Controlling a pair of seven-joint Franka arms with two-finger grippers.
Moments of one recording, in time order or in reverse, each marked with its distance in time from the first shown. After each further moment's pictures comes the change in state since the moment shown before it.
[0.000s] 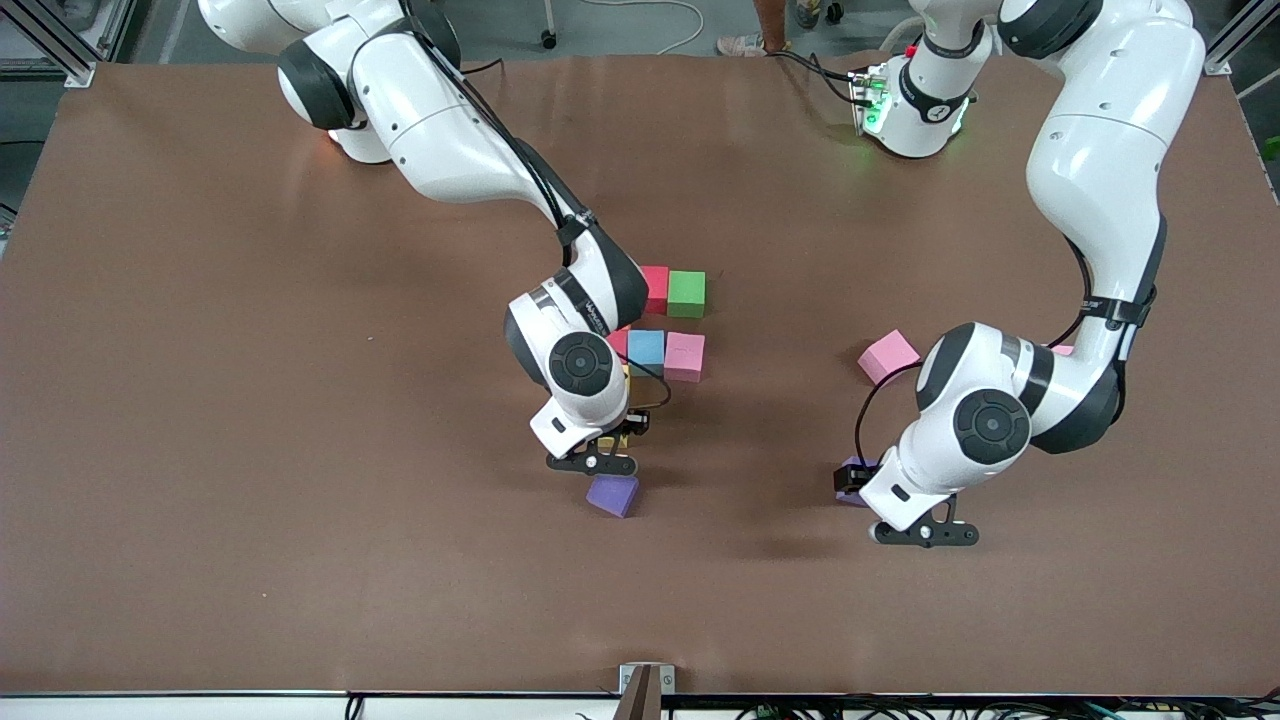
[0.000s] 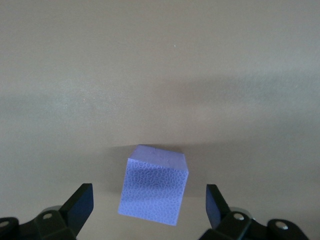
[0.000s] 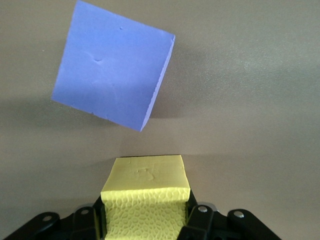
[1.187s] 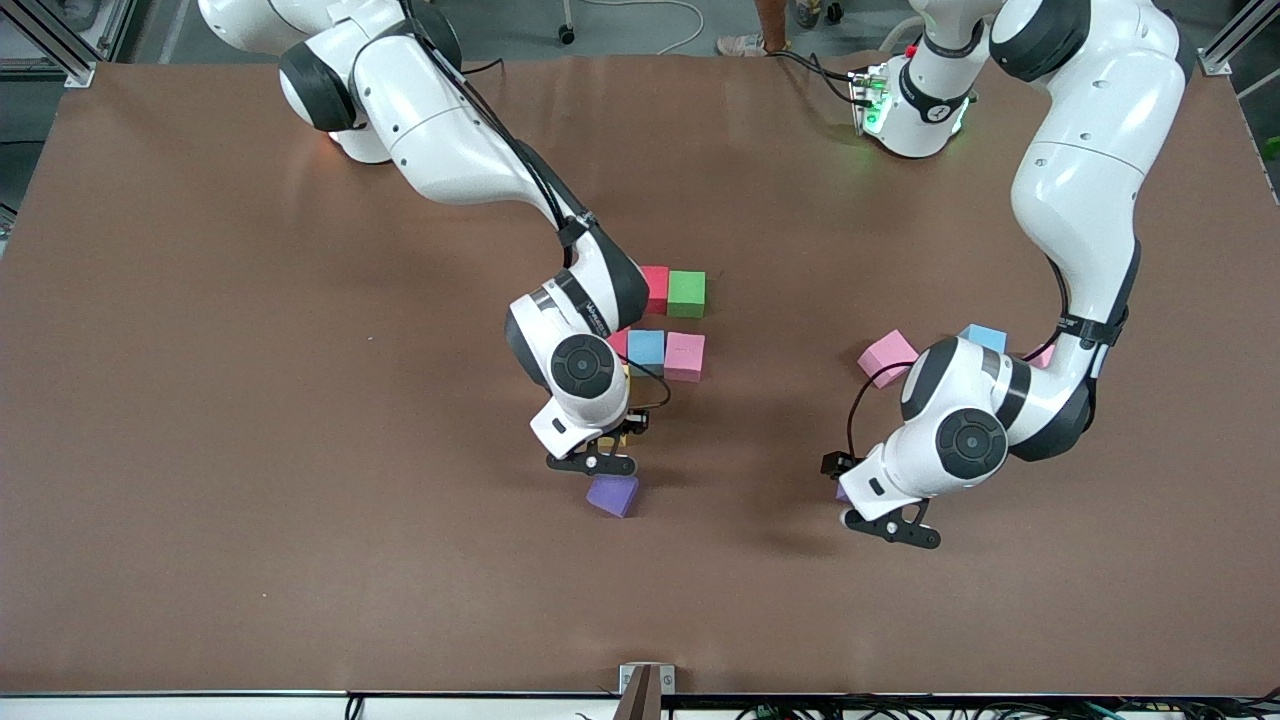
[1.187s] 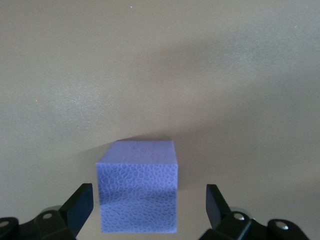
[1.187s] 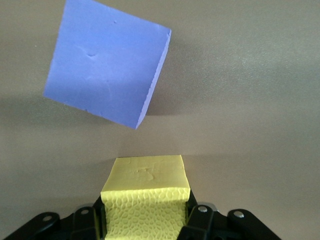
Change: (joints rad) left arm -0.010 0.053 0.012 0.000 -0.040 0.001 0.204; right arm 0.000 0.007 -0.002 0.011 0.000 -0.022 0.001
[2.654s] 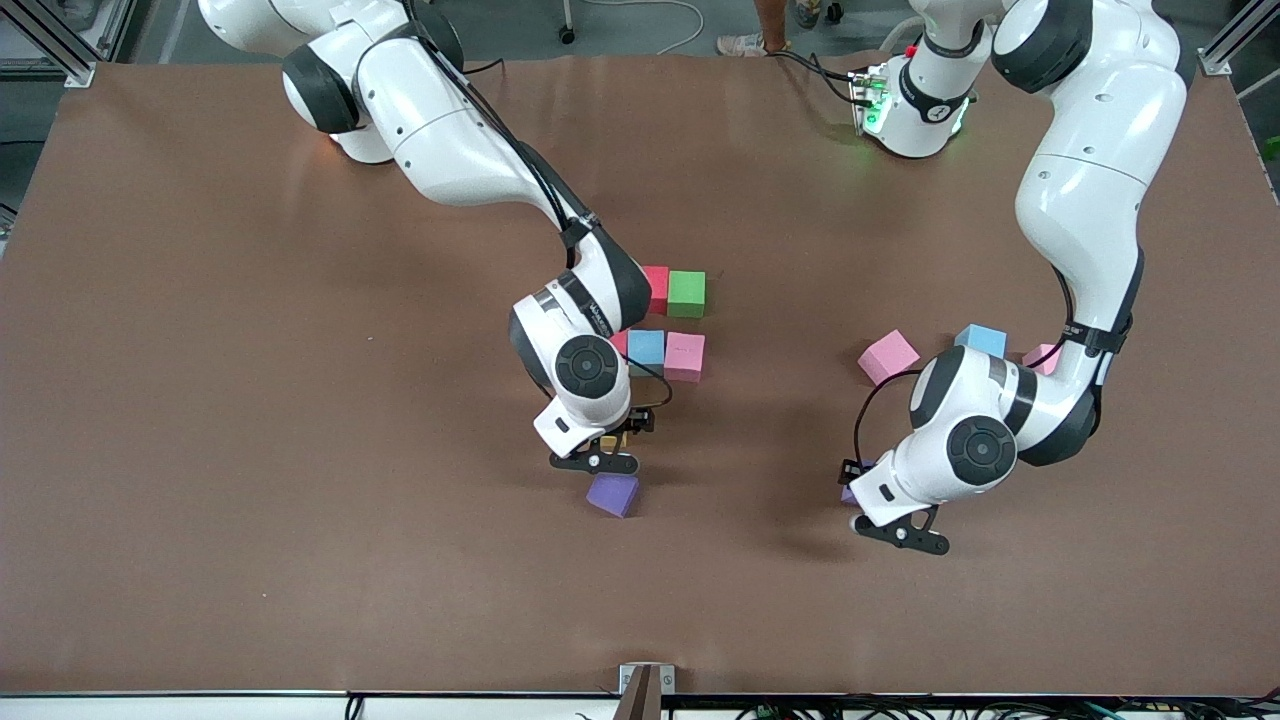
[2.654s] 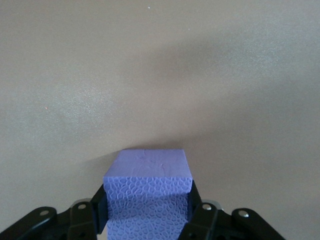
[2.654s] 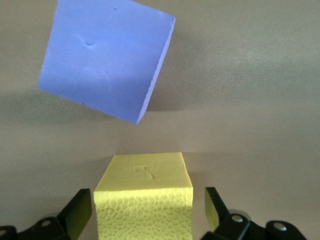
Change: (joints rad) left arm 0.014 0.026 0.010 0.005 0.010 0.037 0.013; right arm 0.005 0.011 0.000 0.005 -0.001 -0.004 0.000
